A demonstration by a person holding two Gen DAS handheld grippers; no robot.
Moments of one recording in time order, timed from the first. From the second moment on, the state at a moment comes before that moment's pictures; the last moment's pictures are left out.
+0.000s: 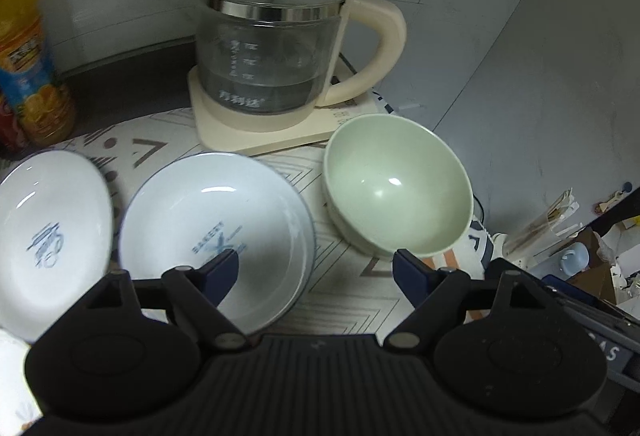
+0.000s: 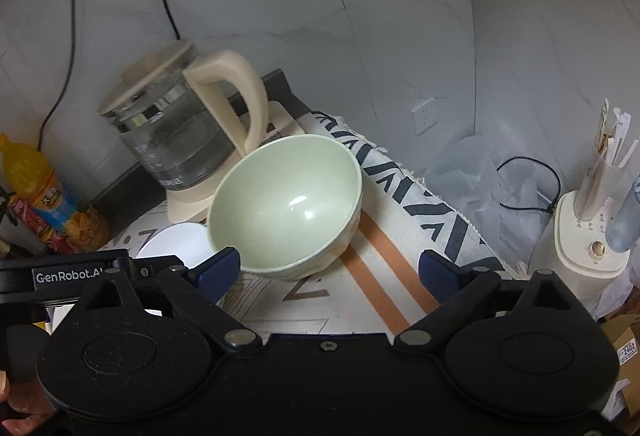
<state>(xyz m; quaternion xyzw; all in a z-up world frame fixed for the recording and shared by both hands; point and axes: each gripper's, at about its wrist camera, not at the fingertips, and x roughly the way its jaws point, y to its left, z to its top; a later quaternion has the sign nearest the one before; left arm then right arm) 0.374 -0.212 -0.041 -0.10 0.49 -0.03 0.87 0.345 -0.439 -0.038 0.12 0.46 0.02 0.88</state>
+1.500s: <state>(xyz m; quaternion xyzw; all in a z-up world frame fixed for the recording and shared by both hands) 0.441 -0.232 -0.087 -0.12 0.52 -0.04 0.84 0.397 -0.437 -0.066 0.14 0.48 0.04 0.86</state>
